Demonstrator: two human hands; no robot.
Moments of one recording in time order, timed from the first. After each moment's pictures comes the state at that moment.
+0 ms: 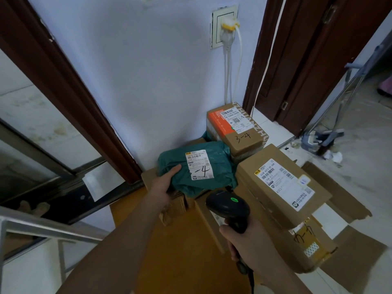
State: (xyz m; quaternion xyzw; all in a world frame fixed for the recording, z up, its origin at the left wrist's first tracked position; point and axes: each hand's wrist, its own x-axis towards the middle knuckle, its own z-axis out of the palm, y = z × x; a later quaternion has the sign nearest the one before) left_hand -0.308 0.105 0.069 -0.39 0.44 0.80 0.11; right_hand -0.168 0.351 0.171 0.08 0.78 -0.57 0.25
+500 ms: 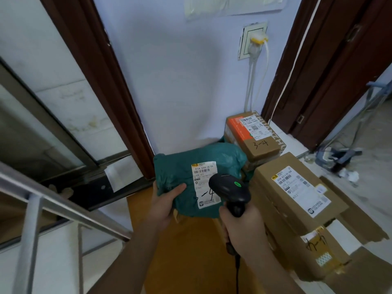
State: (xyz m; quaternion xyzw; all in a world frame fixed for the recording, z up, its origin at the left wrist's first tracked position) left_hand -0.218 0.075 0.082 -0.25 0.47 0.84 0.02; right_hand -0.168 0.293 0.187 0.11 0.79 -0.59 0.14
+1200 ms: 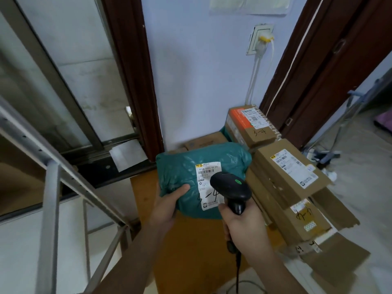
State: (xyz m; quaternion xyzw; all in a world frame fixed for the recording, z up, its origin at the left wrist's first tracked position) left_hand -0.123 0.069 0.079 -0.21 0.46 0.86 0.02; right_hand -0.076 0.267 0.210 0.11 0.81 -0.56 0.15
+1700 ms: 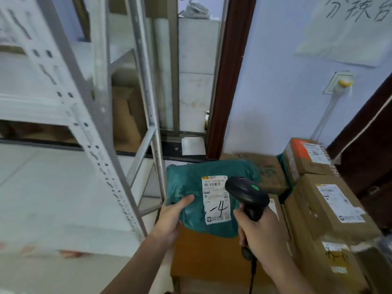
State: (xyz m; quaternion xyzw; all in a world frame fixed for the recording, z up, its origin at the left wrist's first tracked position) left_hand 0.069 0.097 0.116 -0.31 0.39 0.86 -0.14; right_hand 0.001 0.308 0.245 -0.20 0.83 -0.49 0.19
